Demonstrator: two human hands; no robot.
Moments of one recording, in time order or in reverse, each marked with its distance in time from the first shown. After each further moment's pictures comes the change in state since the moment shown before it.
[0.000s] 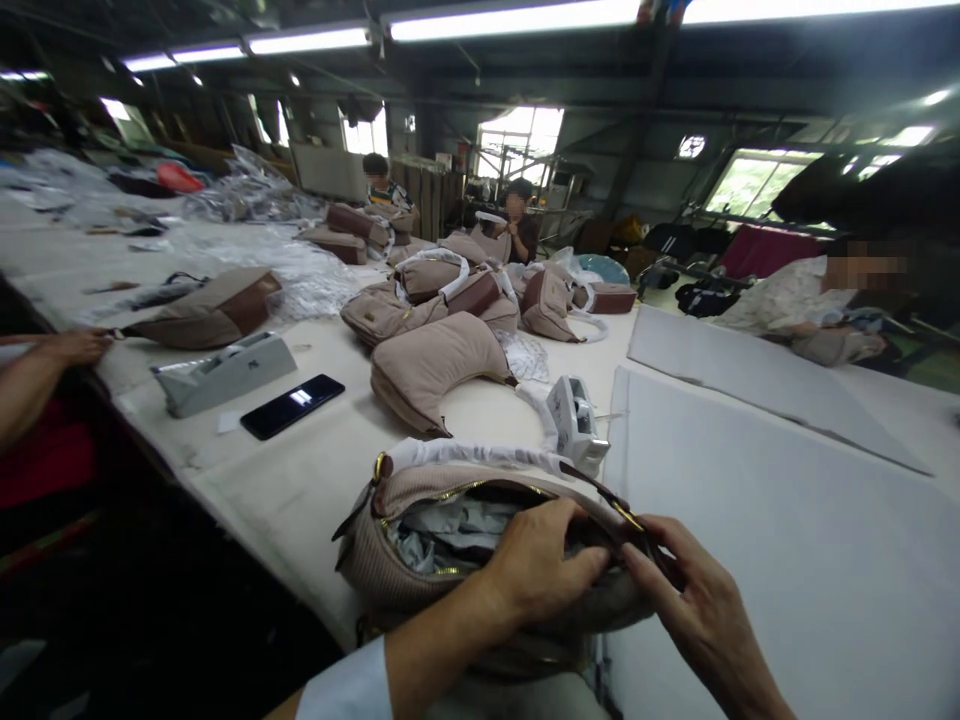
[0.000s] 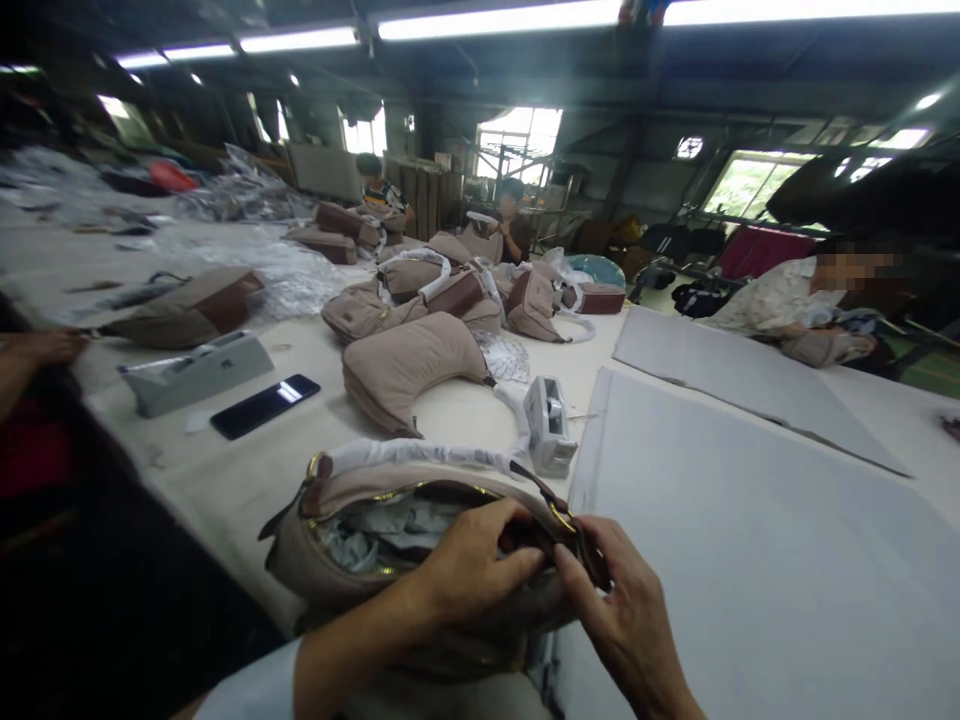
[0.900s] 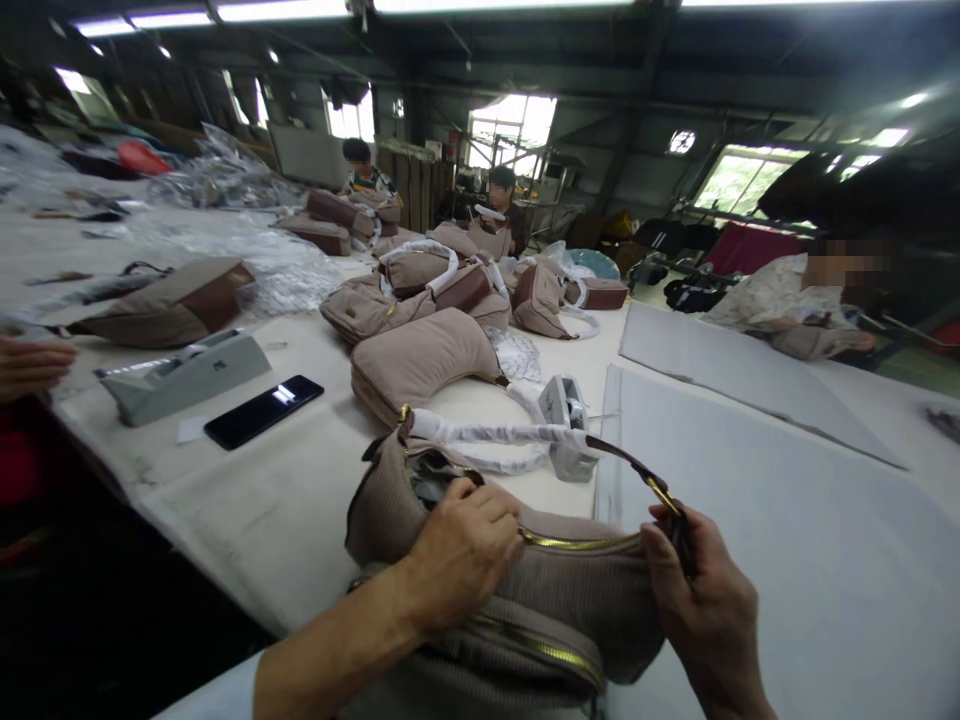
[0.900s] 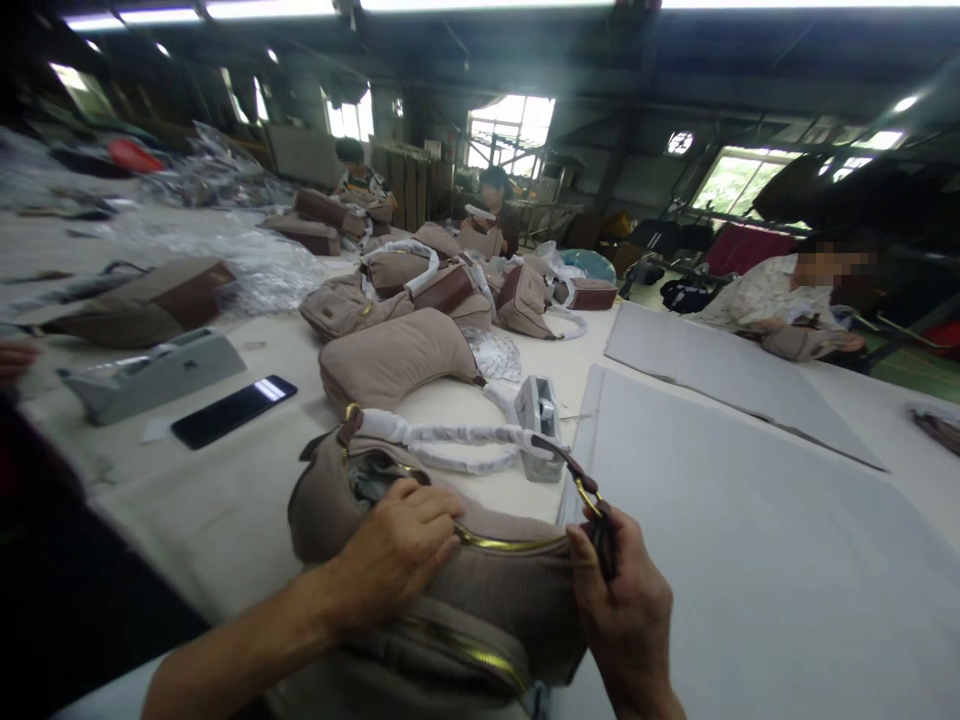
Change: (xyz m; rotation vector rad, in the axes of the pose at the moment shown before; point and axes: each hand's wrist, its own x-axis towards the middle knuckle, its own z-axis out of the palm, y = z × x) left_hand -0.011 -0.038 -0.052 0.653 0.148 0.385; right_hand 0.020 0.003 0.008 -0.281 0.369 0.030
